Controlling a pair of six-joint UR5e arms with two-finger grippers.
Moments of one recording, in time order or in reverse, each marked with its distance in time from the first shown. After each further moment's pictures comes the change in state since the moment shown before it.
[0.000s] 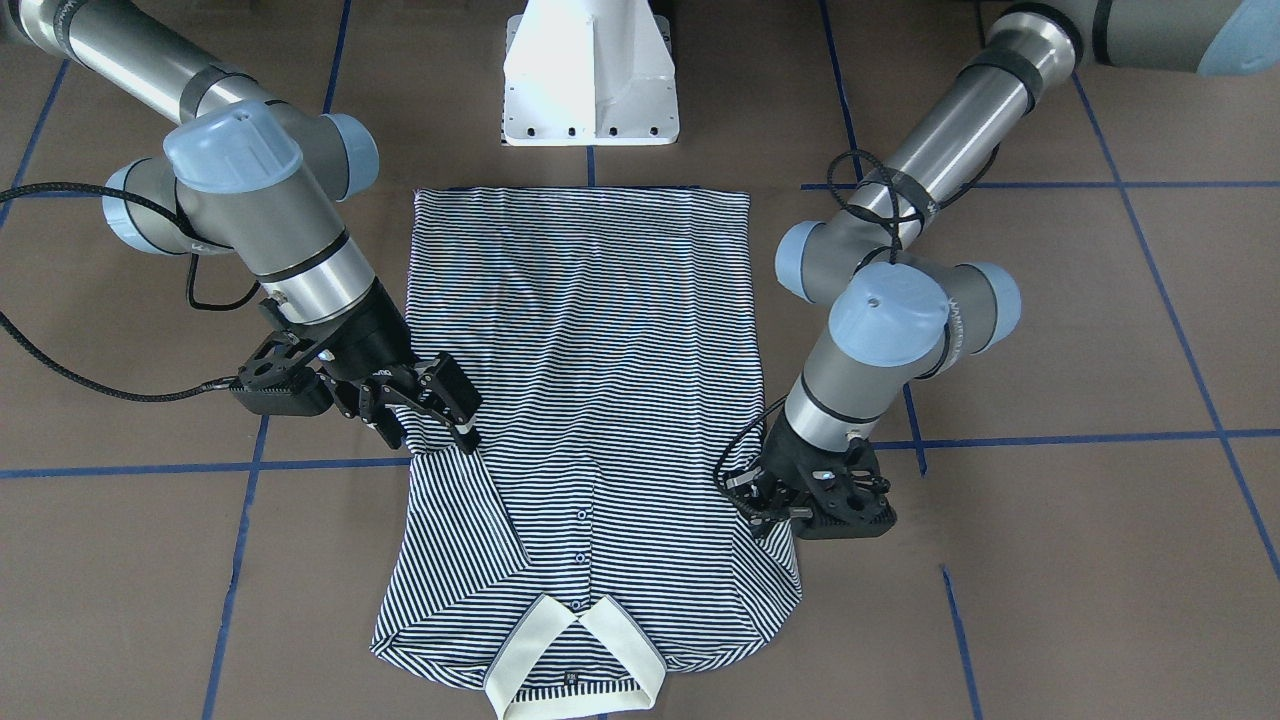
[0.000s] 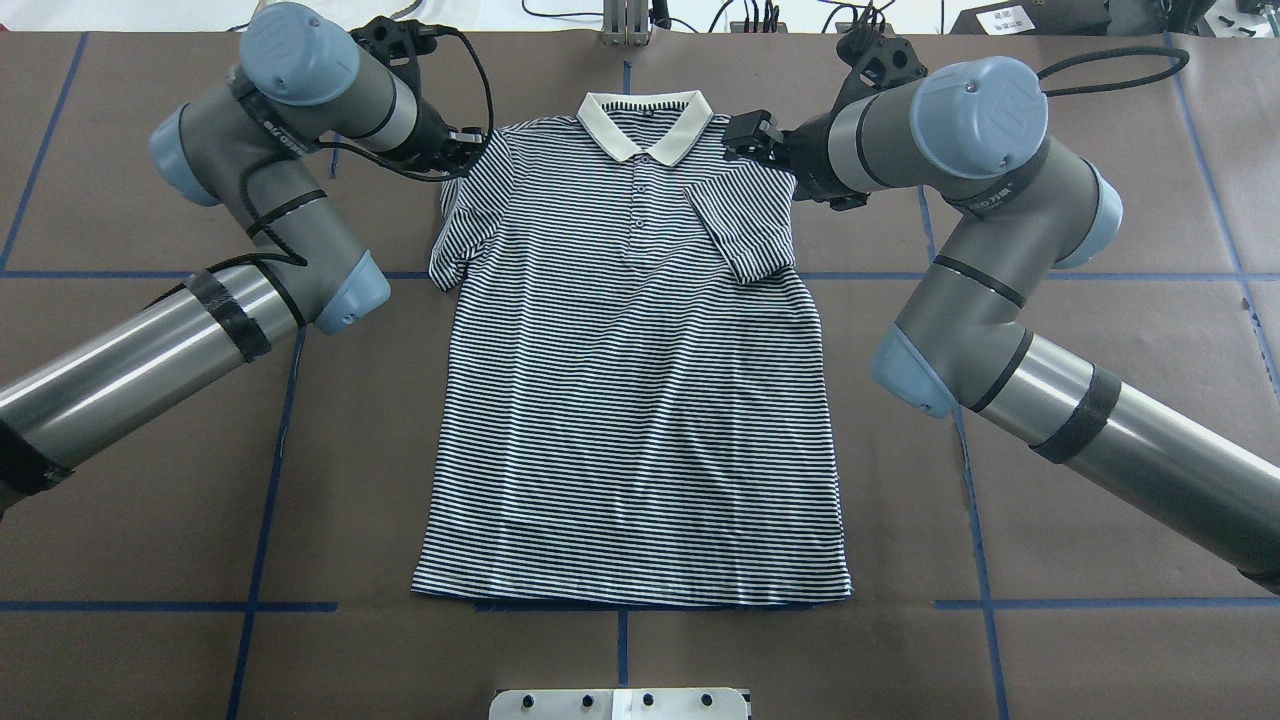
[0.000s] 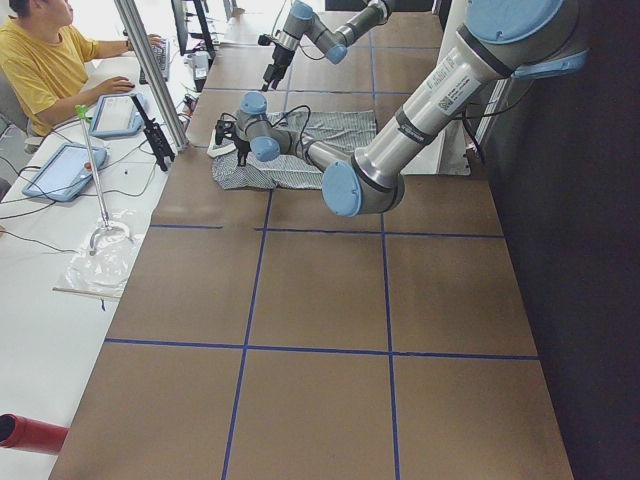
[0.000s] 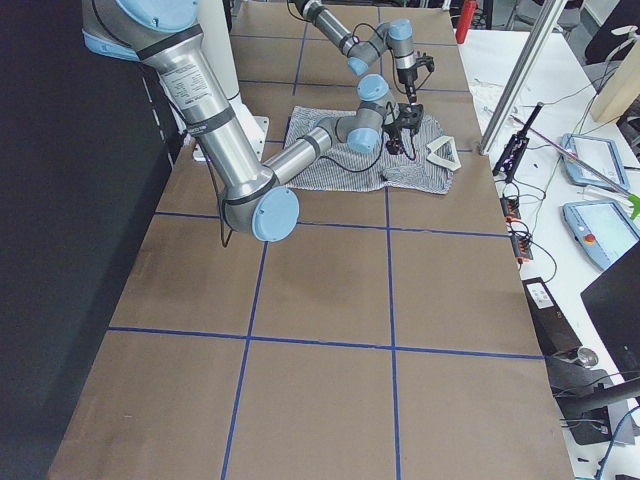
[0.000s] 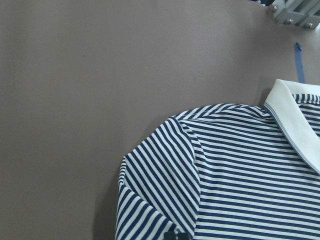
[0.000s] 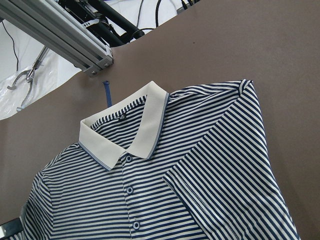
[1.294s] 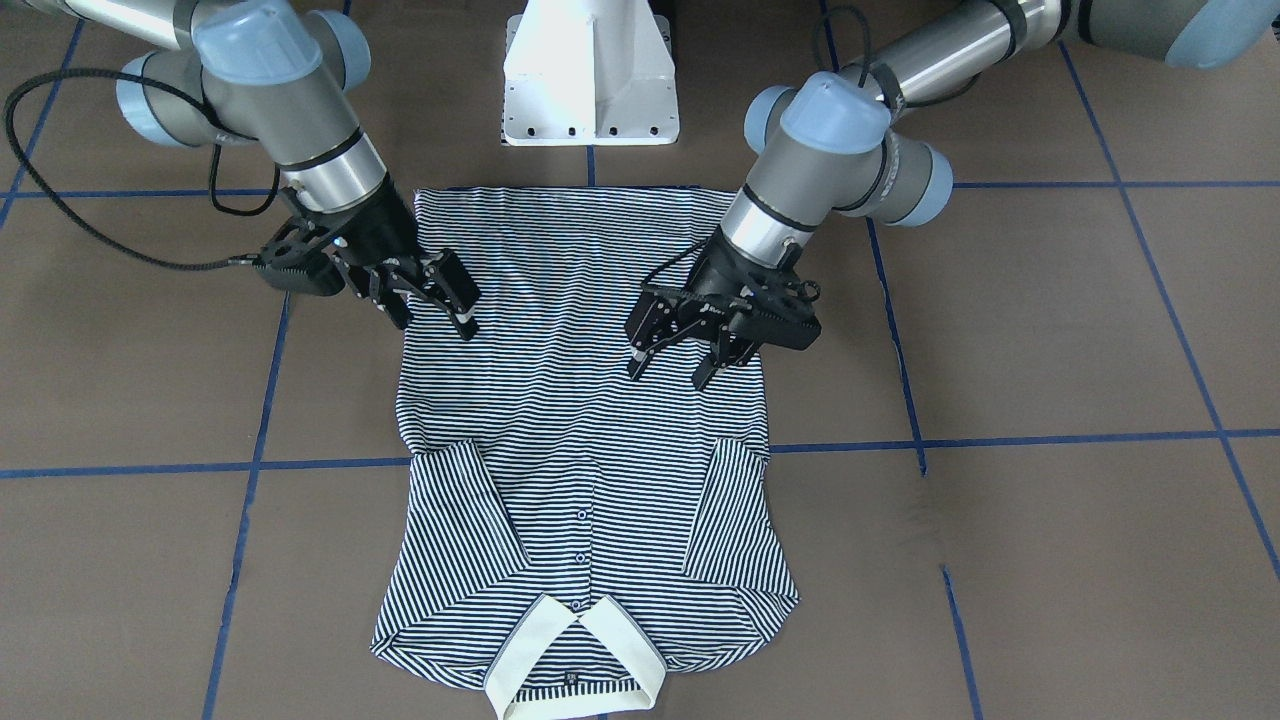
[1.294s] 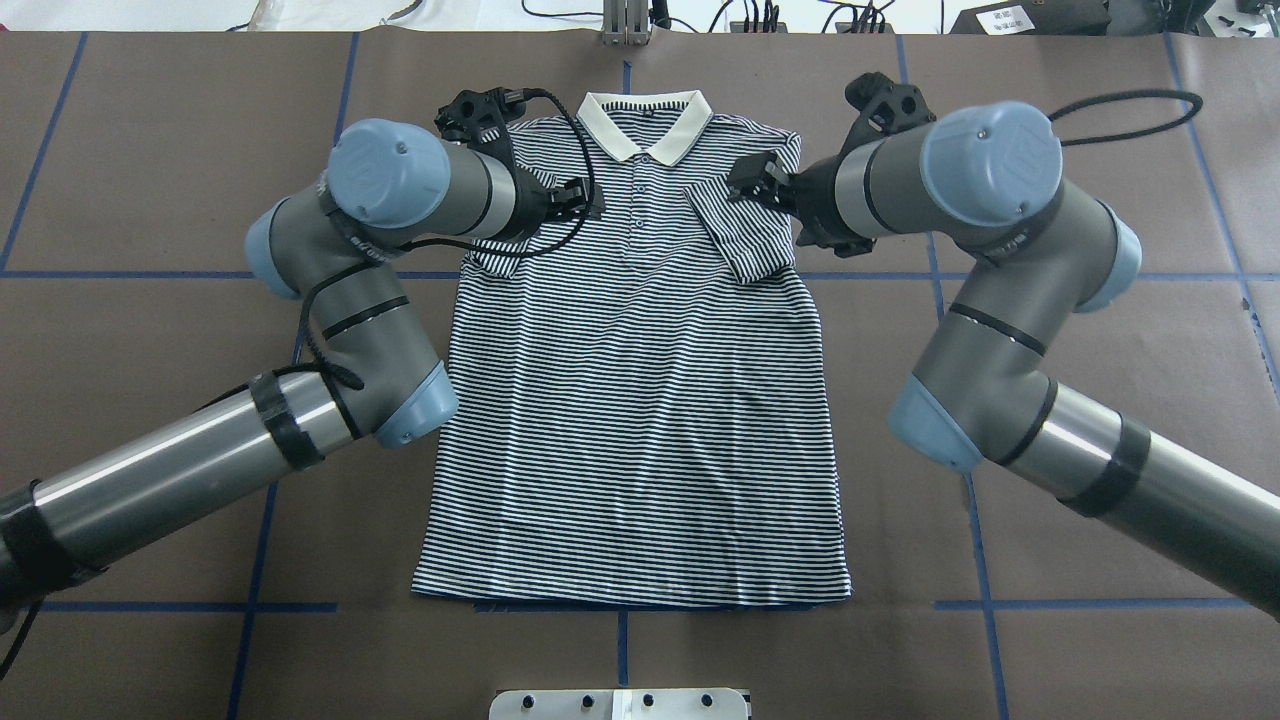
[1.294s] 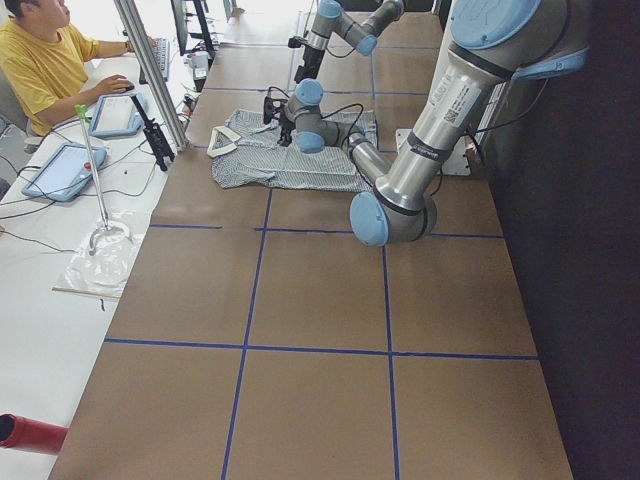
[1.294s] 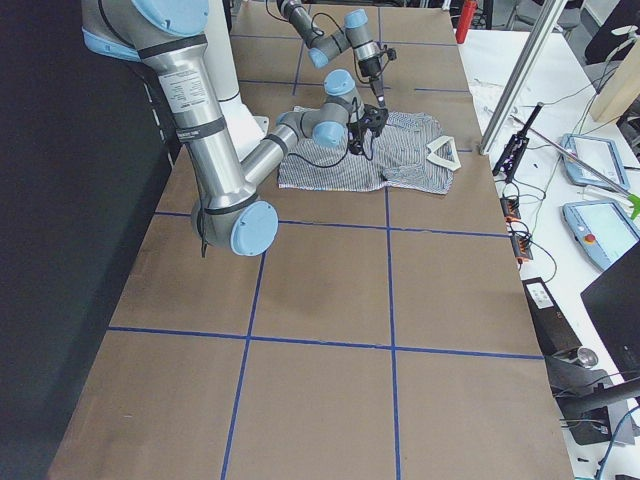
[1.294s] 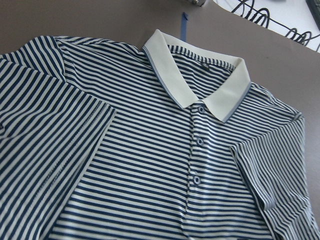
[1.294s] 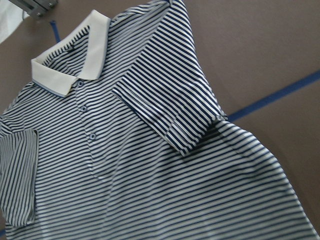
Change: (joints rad) left arm 0.158 0.316 -0.608 -0.054 0.108 -0.229; right arm -0.197 -0.198 0.379 -0.304 -0.065 0.210
